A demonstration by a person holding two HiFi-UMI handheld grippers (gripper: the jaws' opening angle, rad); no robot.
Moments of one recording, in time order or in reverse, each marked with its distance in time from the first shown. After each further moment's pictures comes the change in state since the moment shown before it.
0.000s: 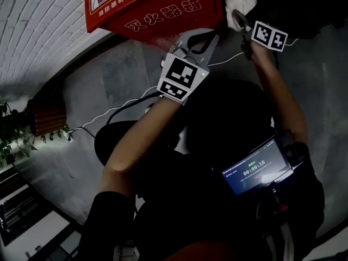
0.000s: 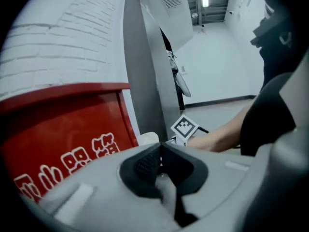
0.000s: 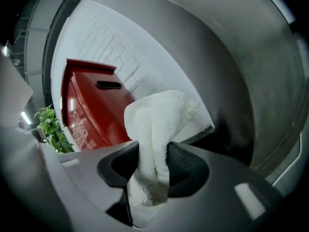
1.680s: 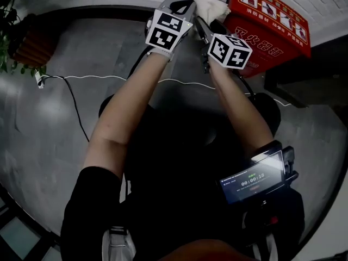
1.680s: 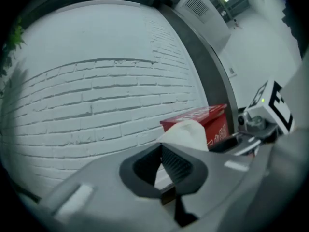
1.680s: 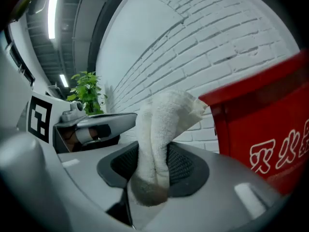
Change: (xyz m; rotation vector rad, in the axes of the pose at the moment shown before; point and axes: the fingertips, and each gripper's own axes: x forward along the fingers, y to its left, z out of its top) left arm -0.342 0.268 -0.051 -0.137 -0.055 0.597; right arm 0.117 0.499 -0.093 -0.409 0.077 0.267
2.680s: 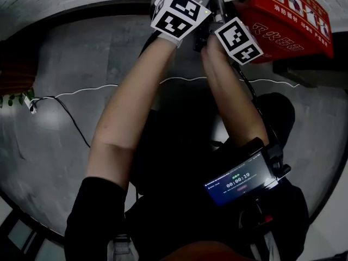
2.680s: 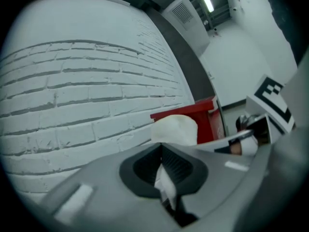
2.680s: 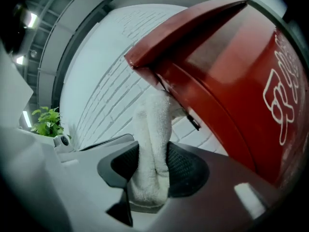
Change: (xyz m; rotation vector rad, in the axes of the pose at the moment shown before) left arm 0.100 0.008 -0.026 0.105 -0.081 -0.259; right arm 0.066 -0.083 0.015 0.344 -0.388 -0.279
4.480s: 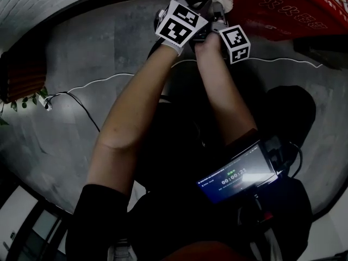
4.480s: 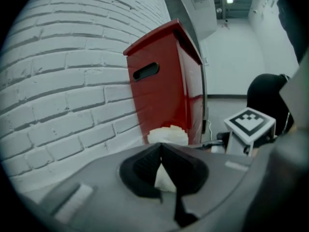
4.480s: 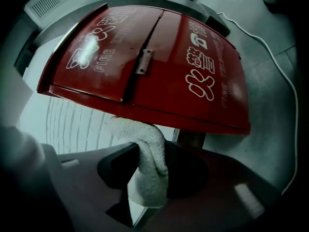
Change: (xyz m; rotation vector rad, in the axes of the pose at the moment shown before) left arm 0.014 -0.100 -0.153 -0.114 0.308 -0.197; right arm -0.064 -0.167 -0.159 0.671 -0.075 -0.358
